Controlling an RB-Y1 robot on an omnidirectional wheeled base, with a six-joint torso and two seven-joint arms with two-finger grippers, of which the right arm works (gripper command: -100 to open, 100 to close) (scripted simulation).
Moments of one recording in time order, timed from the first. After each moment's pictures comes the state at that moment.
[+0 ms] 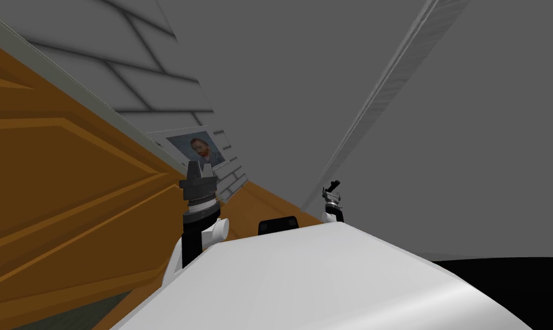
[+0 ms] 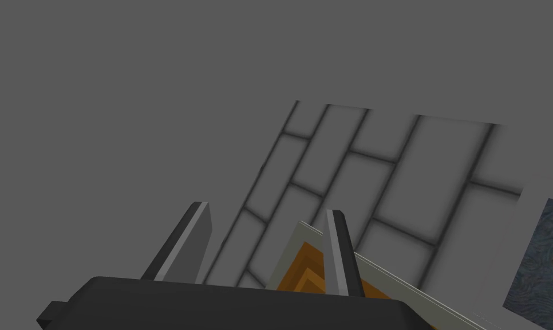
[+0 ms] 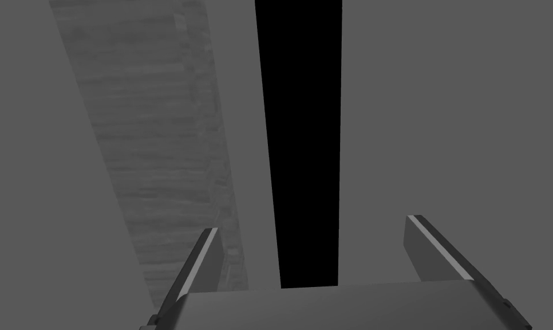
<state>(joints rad) 0.09 -0.30 -0.06 -0.75 -0.73 -0.85 -1.38</state>
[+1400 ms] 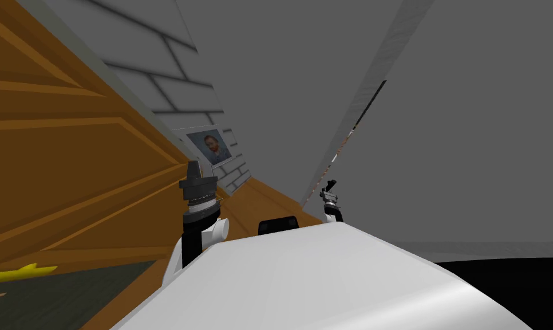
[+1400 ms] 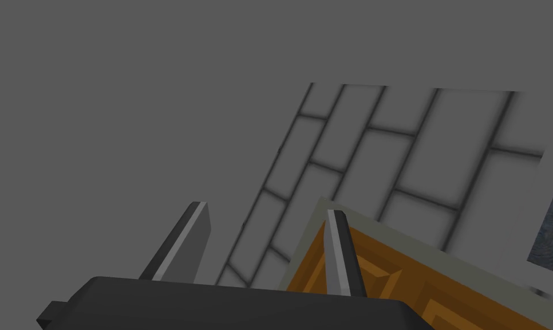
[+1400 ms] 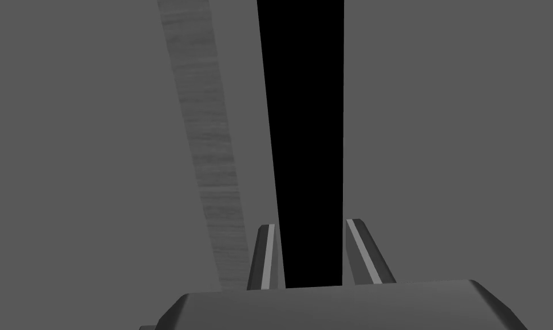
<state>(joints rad) 0.11 -0.32 0.01 -0.78 -0.69 -0.85 -1.43</state>
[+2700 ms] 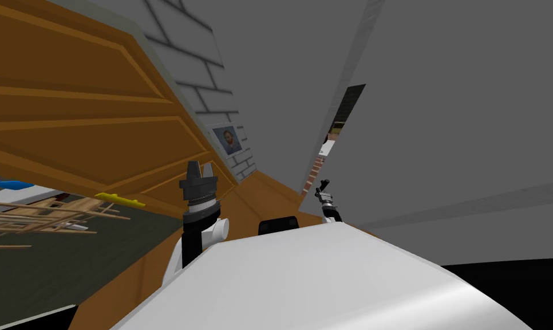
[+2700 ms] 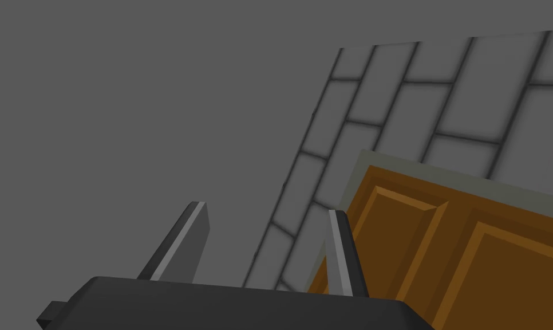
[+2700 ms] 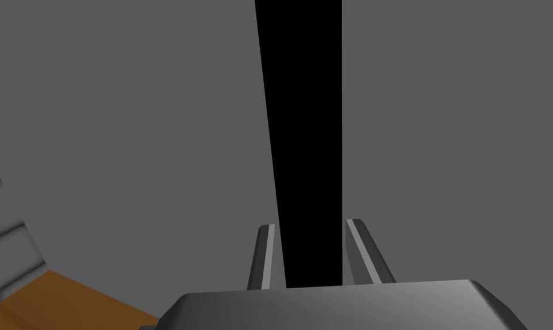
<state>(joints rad) 0.16 -0.37 0.15 -0.86 -0.61 -0.85 -1.52</state>
